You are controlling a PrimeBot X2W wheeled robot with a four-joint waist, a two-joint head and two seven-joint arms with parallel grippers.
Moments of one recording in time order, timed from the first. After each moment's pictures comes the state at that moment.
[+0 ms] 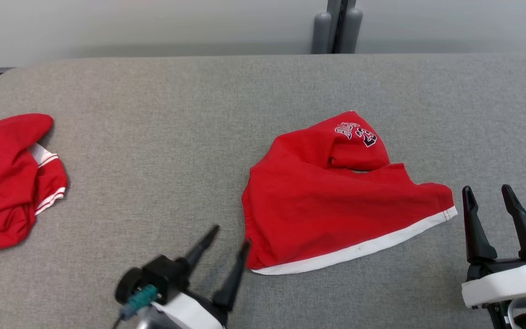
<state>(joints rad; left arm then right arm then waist) -0.10 0.18 -0.46 0.14 -0.41 -0.07 -0.15 -0.01 -0.05 -0.09 -0.05 0.20 0.13 -0.07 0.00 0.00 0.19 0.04</state>
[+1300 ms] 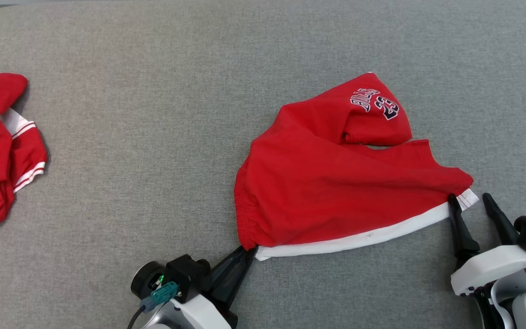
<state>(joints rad) -0.17 0.20 -0.60 0.25 -0.41 -0.11 -0.14 -0.17 -0.10 -0.05 0.31 0.22 0.13 -0.10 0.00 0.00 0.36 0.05</state>
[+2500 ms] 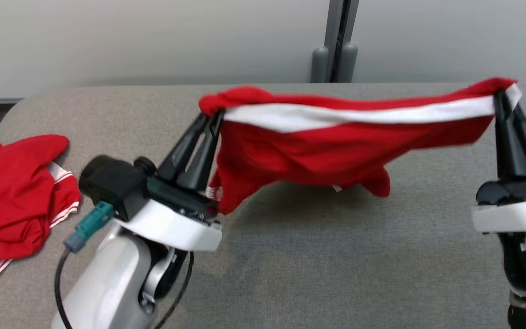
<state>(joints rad) -0.38 0.20 -0.45 -0.05 -0.44 0.02 -0.14 -0.26 -0.11 -0.03 -0.12 0.33 0.13 -0.06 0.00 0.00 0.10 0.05</state>
